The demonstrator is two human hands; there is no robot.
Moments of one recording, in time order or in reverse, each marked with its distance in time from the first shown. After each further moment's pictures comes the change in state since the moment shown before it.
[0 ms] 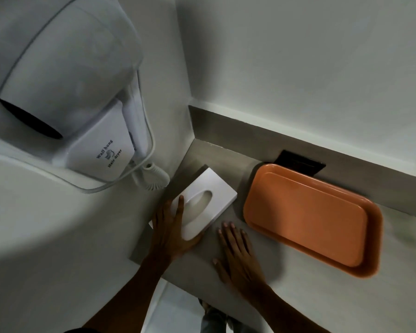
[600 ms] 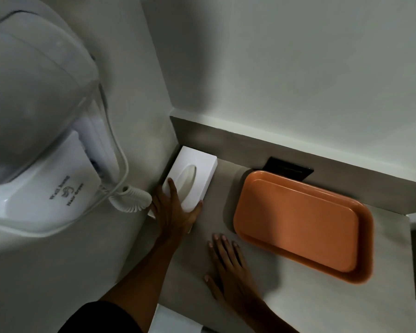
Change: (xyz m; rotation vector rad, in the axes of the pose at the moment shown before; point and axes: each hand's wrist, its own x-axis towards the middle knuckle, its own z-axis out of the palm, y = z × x) left_hand 0.096 0.060 0.001 -0.049 0.118 -0.267; right_hand -0.001 -0.001 0.005 0.018 -0.029 0.027
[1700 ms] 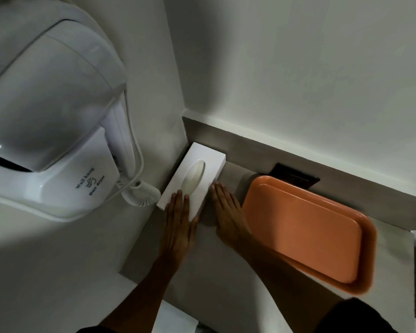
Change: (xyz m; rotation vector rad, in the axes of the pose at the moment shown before) left_hand -0.048 -0.048 0.027 -0.042 0.195 0.459; right_hand 0.136 0.012 -0.104 0.133 -0.013 0.011
